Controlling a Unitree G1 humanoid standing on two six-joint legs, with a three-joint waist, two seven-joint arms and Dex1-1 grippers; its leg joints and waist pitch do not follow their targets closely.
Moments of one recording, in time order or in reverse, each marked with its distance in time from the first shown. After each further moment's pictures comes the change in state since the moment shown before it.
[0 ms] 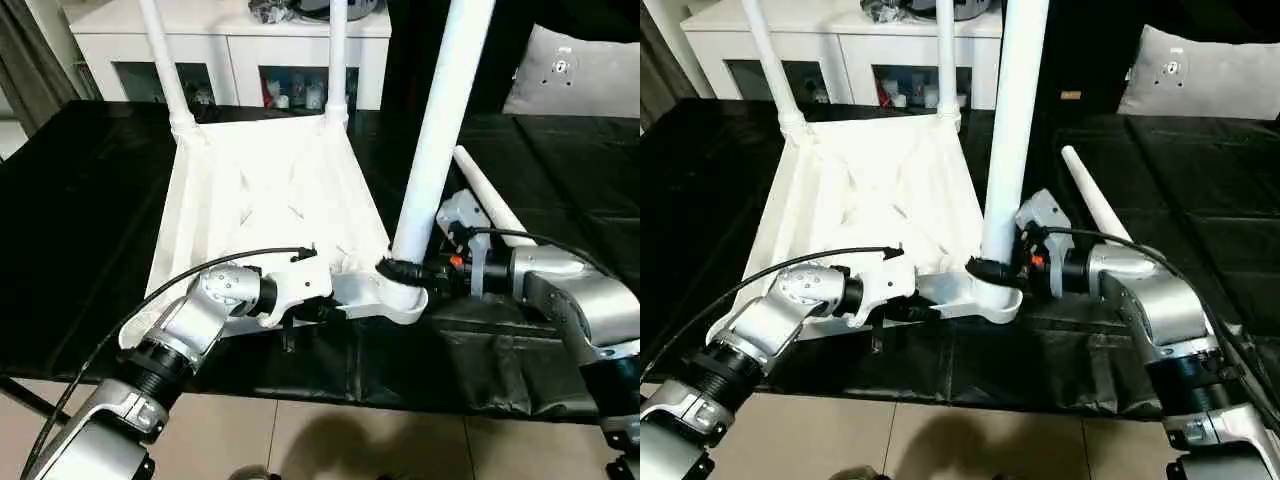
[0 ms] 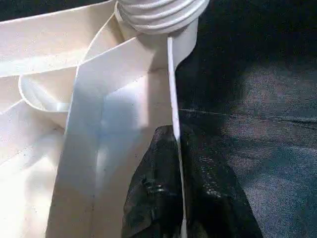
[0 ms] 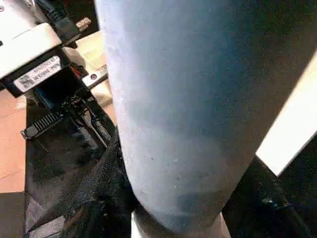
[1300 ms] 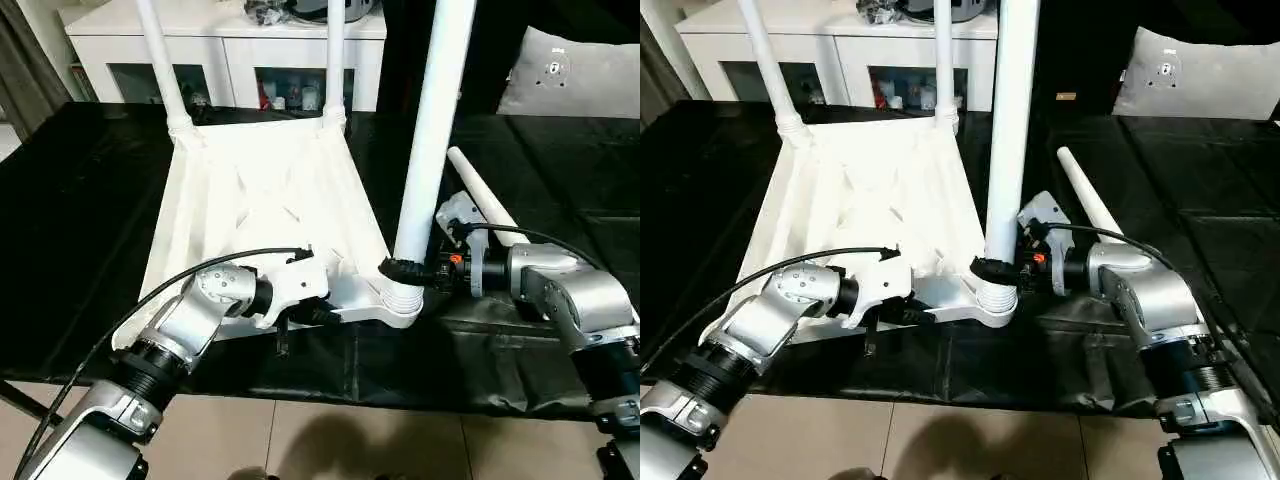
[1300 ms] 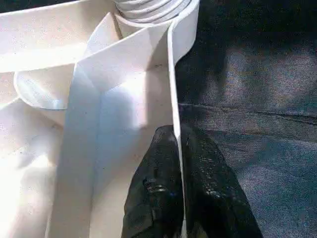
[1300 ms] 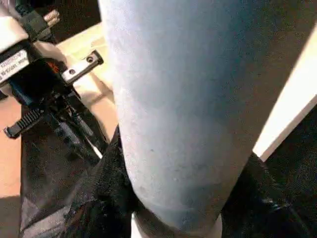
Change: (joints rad) left arm 0.008 0.026 -0.002 -0.036 0.001 0.048 -0.031; right arm -0.044 0.040 -0.029 0.160 -0.019 -0.016 0.039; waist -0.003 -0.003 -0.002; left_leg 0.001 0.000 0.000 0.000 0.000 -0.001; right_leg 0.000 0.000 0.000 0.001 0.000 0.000
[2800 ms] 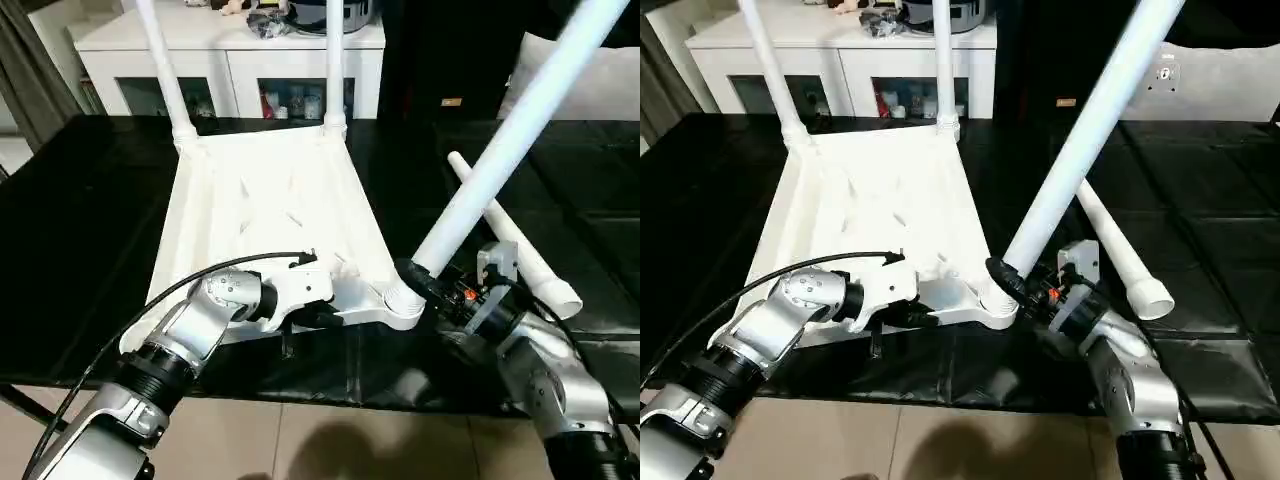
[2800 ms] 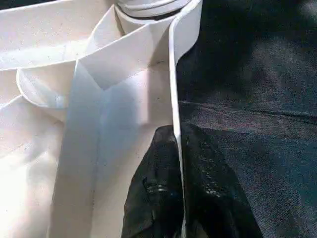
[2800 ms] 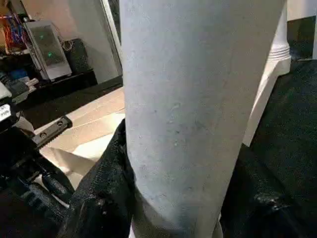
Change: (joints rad) left arm 0.006 -0.029 -0.012 0.022 0.019 0.006 0.038; right arm 0.333 0.233 -0.196 -0.042 0.072 -0.441 -0.218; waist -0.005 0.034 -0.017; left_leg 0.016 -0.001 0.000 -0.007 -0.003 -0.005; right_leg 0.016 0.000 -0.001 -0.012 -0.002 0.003
